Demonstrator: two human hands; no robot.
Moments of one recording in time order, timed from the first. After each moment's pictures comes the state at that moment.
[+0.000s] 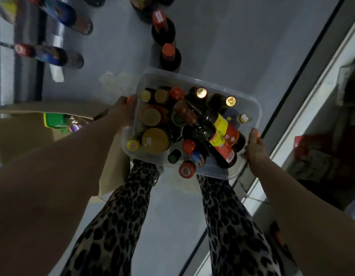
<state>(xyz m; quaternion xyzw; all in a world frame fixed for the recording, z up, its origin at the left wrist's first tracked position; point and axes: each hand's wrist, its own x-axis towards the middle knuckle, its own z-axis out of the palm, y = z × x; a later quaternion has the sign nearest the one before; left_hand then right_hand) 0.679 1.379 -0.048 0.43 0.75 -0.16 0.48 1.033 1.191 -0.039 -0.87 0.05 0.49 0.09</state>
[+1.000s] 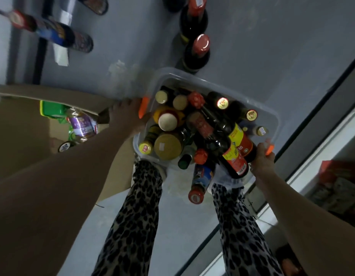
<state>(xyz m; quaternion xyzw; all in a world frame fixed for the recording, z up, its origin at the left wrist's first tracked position) 0.647 1.359 -0.086 0.63 0.65 -0.25 0.34 1.000 1.191 -0.099 -0.88 0.04 0.46 0.13</state>
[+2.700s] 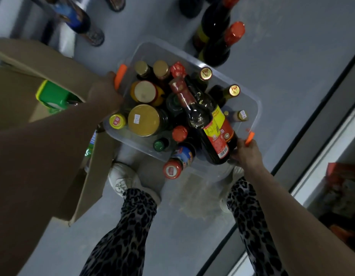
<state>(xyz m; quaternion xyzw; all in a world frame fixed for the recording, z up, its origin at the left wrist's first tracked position) 0.543 1.371 -0.112 0.59 0.73 -0.06 0.34 0.896 1.219 -0.086 -0.86 -0.11 0.49 0.10</state>
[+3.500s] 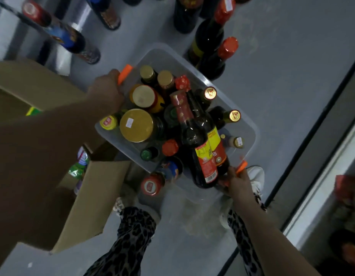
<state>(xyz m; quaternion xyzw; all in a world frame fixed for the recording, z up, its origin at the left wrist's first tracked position) 0.567 1.419 -0.110 0.66 0.69 -0.06 0.29 0.870 1.184 -0.089 -0.84 -0.01 0.51 0.18</state>
